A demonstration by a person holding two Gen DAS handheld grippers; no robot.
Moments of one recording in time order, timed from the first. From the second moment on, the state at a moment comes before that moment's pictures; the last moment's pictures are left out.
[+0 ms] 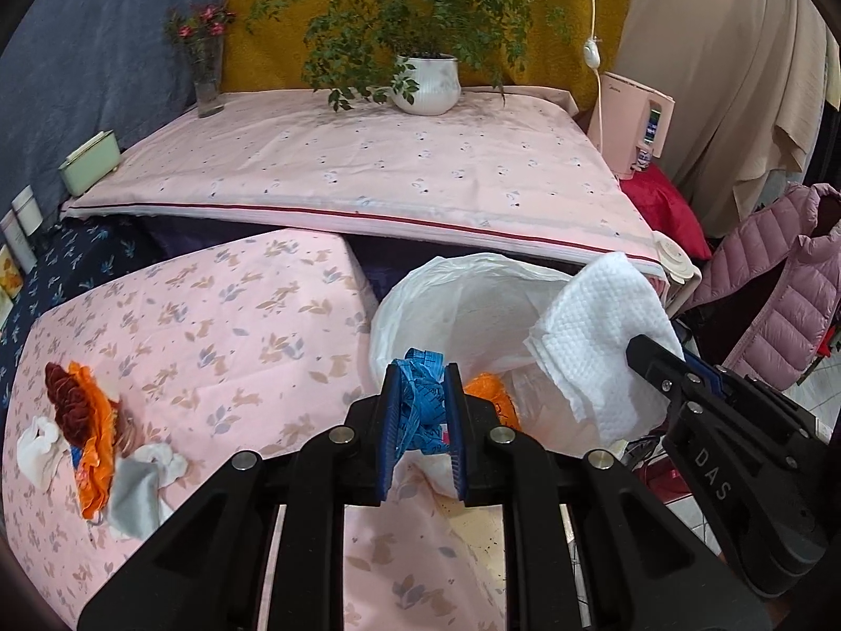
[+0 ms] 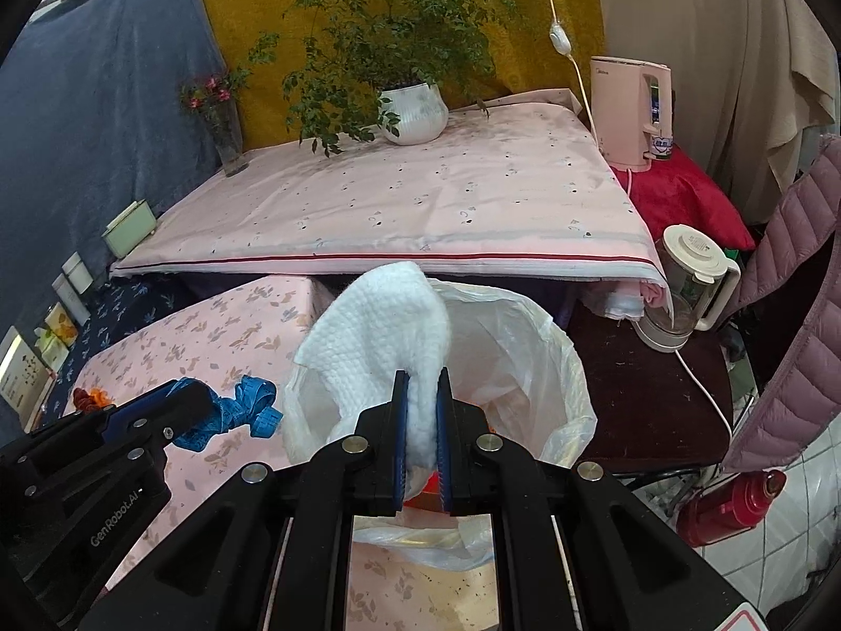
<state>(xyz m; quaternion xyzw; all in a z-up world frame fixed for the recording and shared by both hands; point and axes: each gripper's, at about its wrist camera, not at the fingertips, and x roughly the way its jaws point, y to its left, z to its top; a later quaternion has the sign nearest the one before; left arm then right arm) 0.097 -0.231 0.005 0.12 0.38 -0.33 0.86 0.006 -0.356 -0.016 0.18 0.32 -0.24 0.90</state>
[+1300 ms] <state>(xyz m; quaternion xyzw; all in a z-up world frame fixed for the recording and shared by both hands) 0.128 -0.224 0.000 0.10 0.37 -0.29 0.88 0.051 -0.381 -0.034 0.19 0.35 -0.26 0.88</state>
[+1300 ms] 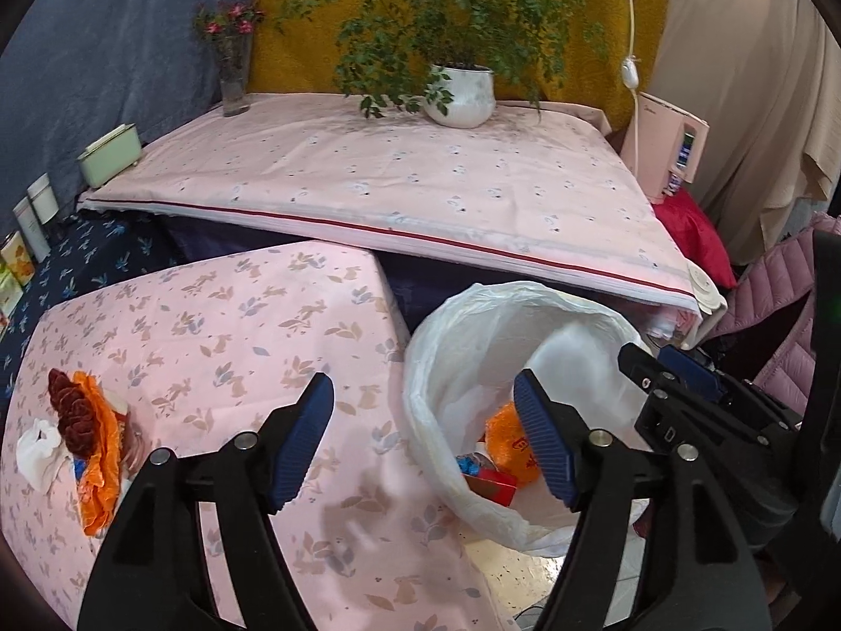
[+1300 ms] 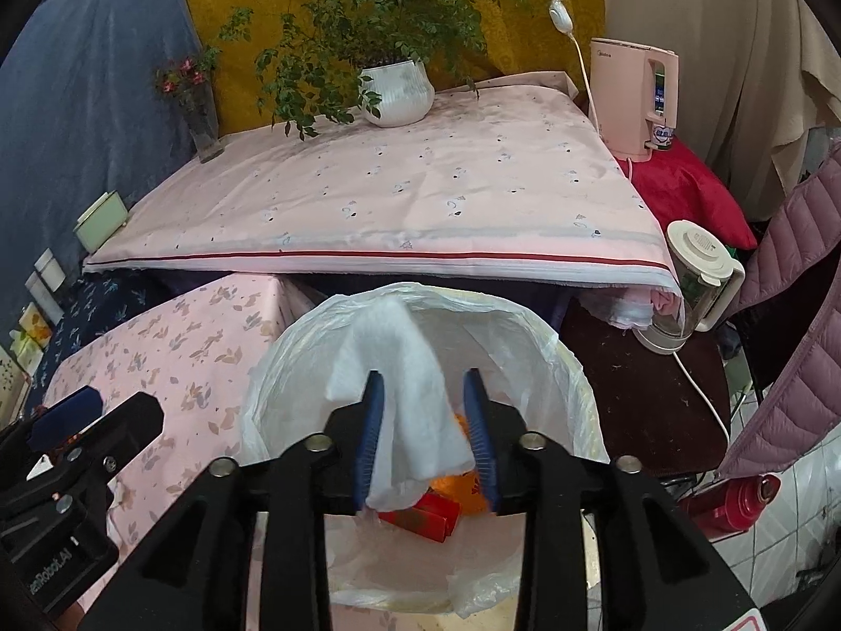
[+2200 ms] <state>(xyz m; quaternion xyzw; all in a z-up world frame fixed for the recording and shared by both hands) 0.147 -0.125 -0.009 0.06 0.38 -0.21 0.90 0.069 -0.279 -0.019 0.12 0.36 -0.20 0.90</state>
